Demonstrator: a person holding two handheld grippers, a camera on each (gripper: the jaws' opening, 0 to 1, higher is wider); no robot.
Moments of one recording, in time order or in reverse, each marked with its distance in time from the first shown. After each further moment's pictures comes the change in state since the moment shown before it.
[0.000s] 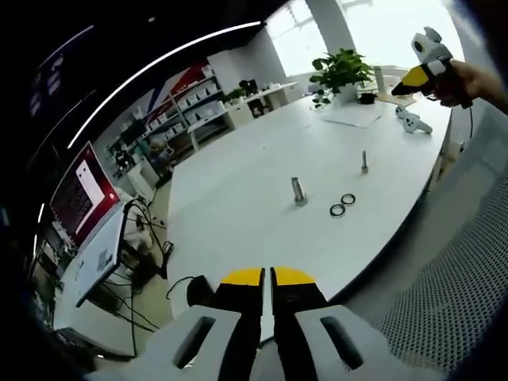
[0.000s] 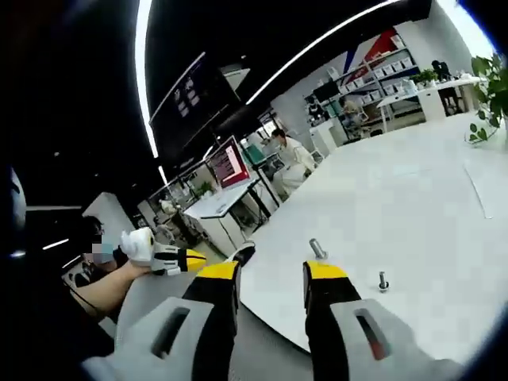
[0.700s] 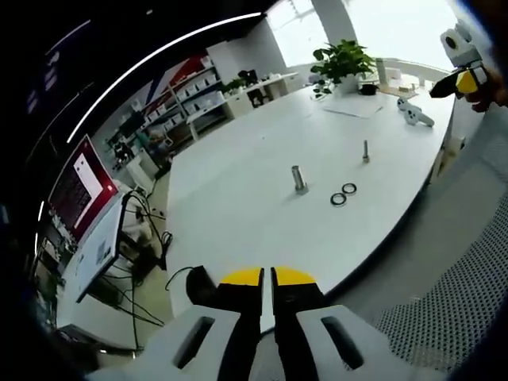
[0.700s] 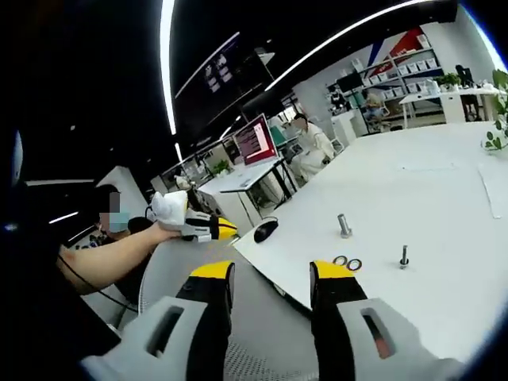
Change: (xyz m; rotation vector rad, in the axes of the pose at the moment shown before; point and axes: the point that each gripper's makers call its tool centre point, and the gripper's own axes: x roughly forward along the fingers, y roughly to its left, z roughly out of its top) left arm 0.002 -0.001 -0.011 0.001 0.067 -0.005; right arm -0.020 0.051 -0.038 -0.098 0.103 0.062
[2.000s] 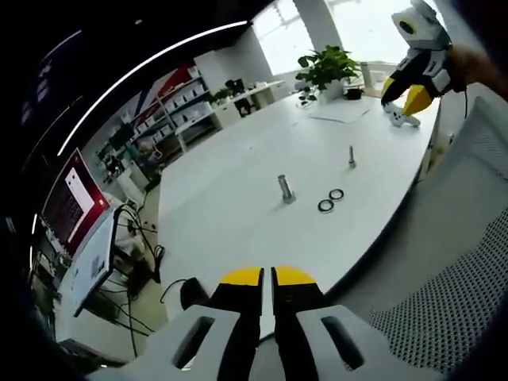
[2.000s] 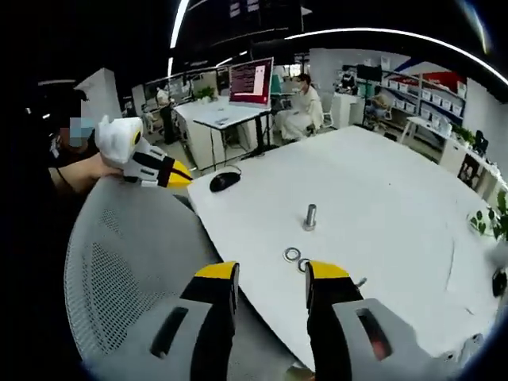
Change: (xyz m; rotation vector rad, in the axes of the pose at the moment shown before) left arm -0.001 -0.010 0.009 0.043 -0.055 -0.050; right arm 0.062 -0.038 0.002 -0.441 0.405 -0.155
